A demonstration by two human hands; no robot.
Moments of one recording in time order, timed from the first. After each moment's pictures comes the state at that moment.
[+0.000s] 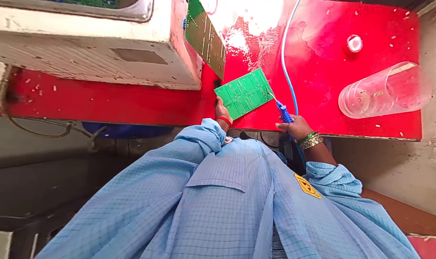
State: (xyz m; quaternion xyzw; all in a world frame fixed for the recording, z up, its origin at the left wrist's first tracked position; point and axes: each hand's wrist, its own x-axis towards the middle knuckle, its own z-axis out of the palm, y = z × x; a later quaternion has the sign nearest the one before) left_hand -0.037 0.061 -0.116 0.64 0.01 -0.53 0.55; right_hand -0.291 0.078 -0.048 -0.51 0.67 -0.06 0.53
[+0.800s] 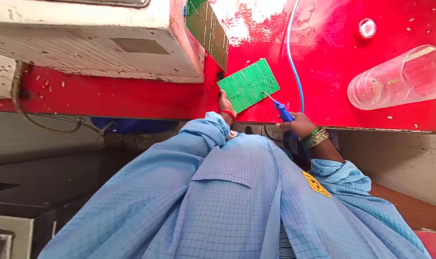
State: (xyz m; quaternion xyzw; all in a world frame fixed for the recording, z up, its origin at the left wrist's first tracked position) left_hand -0.037 0.064 -0.117 0.64 -0.02 -0.53 0.56; right_hand -0.284 0.094 -0.039 -0.54 0.63 -0.02 0.56
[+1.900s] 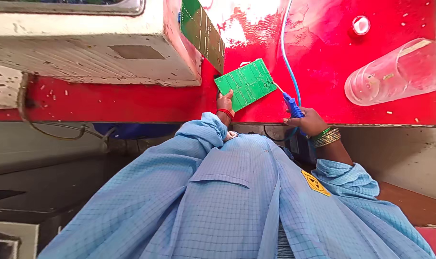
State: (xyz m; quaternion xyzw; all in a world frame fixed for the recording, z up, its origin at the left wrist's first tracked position) left_hand -0.039 0.058 -0.101 0.64 -0.07 -0.54 0.53; right_hand -0.305 0.097 -0.012 -0.54 0.65 -0.08 0.53
